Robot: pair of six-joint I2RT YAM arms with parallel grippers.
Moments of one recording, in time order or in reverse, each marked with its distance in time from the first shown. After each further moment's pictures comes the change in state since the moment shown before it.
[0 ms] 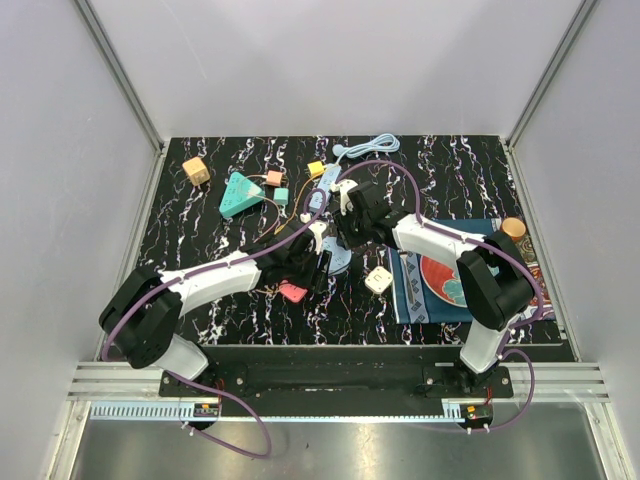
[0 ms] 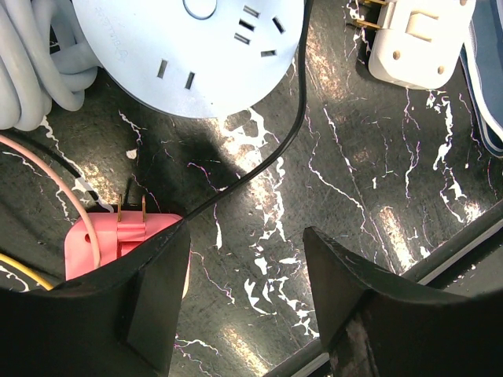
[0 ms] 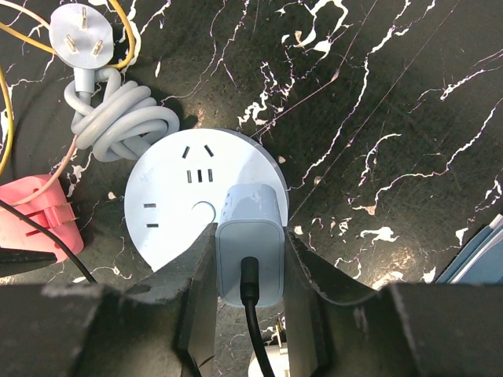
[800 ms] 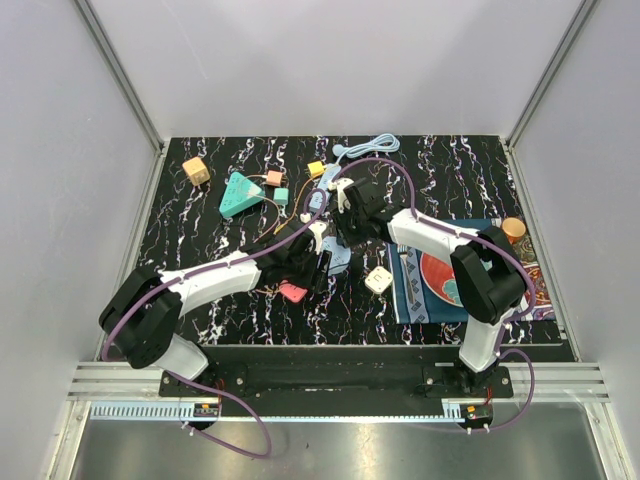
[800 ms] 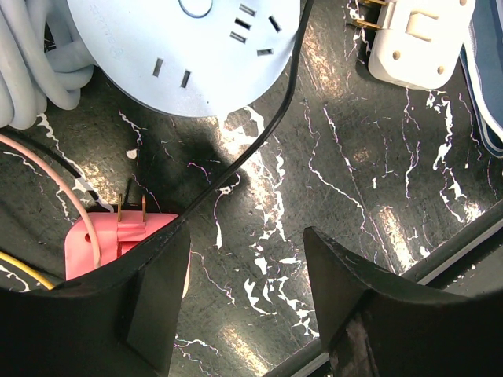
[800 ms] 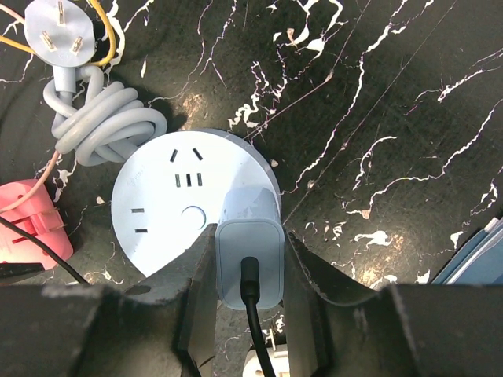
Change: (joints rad) left arm 0.000 -0.001 0.000 0.000 0.000 0.000; right arm -0.002 0.054 0.069 -0.069 0.014 -0.010
